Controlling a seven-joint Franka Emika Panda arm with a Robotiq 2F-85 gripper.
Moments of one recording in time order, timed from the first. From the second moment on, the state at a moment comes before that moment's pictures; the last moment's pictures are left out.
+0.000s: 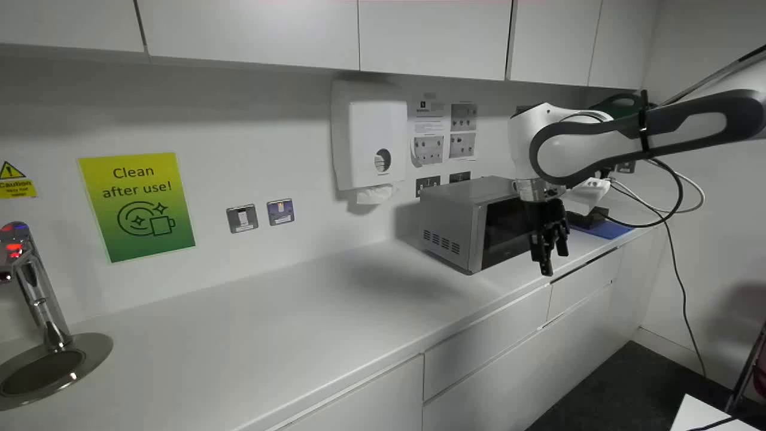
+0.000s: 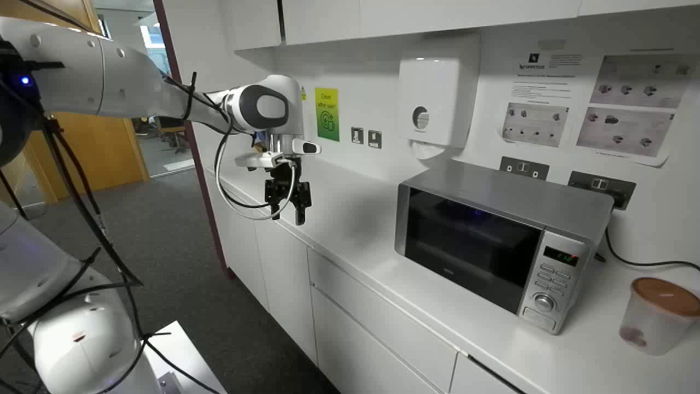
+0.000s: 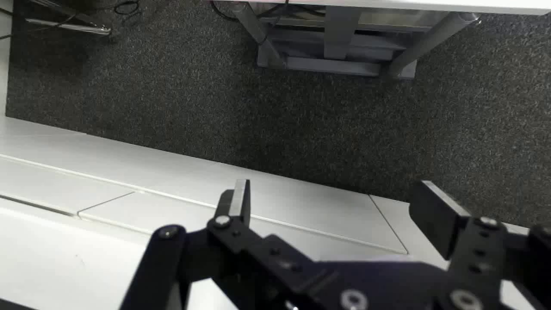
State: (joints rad) arm -0.01 -0.30 0.06 -2.17 -0.16 1.65 -0.01
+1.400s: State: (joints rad) arm -0.01 -0.30 0.06 -2.17 -0.16 1.65 -0.01
